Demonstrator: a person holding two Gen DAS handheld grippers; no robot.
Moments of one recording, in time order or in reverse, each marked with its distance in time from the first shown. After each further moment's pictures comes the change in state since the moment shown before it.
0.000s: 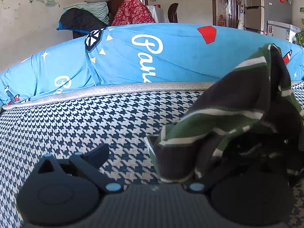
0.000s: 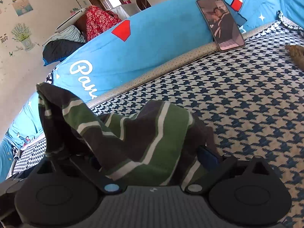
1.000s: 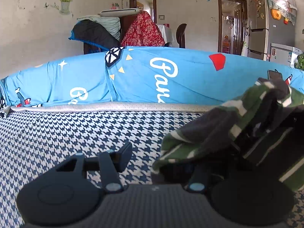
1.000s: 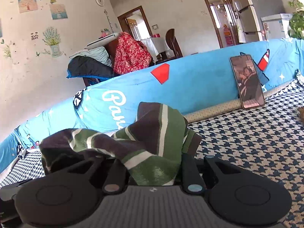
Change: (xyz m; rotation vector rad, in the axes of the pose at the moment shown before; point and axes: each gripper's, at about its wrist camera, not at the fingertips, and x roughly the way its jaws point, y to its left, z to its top) left arm -0.047 0.031 0.000 -0.058 -0.155 0.033; right arm -0.049 0.058 0.004 -0.212 -0.260 0.060
